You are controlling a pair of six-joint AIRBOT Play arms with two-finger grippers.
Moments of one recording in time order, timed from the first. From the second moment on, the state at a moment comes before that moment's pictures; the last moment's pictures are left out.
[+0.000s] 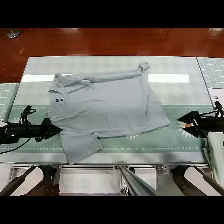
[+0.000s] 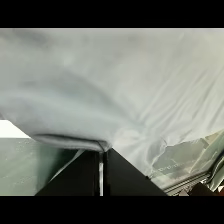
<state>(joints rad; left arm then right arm) 0.53 -1.04 0.39 0.78 -1.23 -1.17 -0.67 -1.07 0.57 -0.95 1.22 1.39</state>
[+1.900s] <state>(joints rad) 0.54 -0.88 1.62 0.35 -1.00 -1.05 -0.28 -0.91 1.77 -0.96 1.18 1.43</state>
